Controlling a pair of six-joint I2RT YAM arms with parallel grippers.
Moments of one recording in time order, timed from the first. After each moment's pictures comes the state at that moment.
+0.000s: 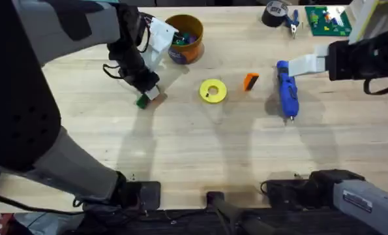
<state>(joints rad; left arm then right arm) -0.12 1.80 1.18 -0.97 0.08 0.60 0.01 1.13 1.14 -1.11 -0.06 -0.01</state>
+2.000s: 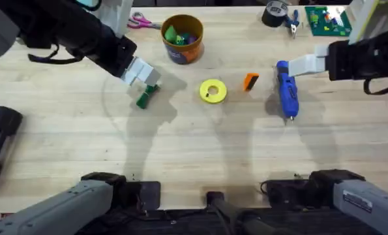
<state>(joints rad) -0.12 1.27 1.28 -1.14 0.09 0.46 0.01 1.13 1.14 -1.11 -0.06 -0.01</state>
